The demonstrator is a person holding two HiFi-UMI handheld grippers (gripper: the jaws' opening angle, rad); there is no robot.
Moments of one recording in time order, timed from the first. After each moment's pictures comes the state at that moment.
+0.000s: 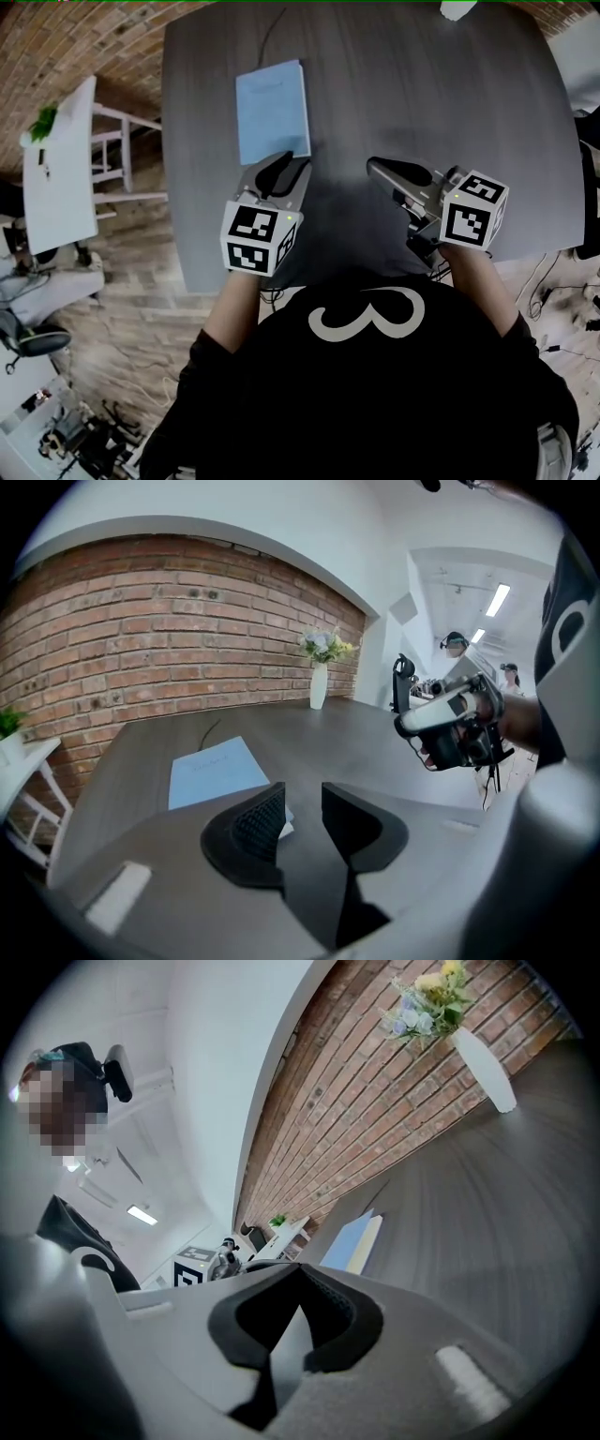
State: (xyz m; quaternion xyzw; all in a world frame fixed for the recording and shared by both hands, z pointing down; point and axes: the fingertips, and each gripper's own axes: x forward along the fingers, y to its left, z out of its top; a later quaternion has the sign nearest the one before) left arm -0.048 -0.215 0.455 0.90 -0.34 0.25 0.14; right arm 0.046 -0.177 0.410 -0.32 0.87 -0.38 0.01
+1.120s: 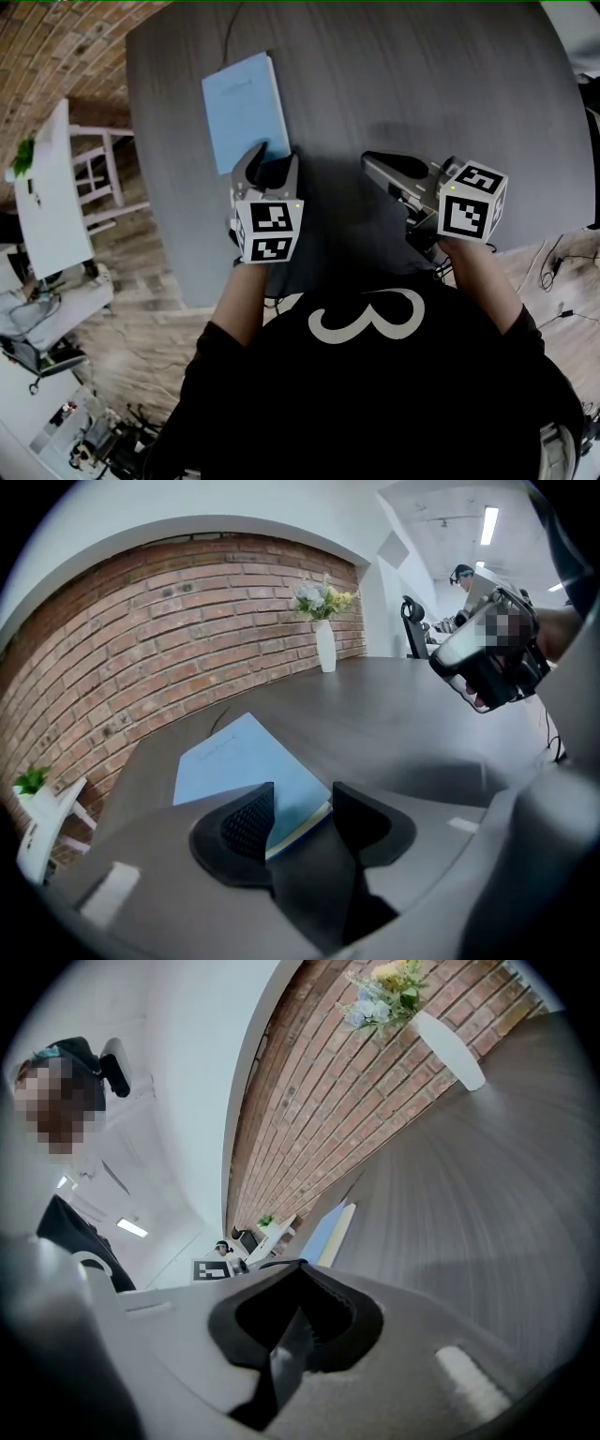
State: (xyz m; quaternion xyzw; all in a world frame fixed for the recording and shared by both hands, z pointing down) left arm -0.047 -0.248 0.527 0.85 -0.39 0.36 0.03; right arm 0.069 -0.182 0.456 -0.34 0.84 -0.42 0.02
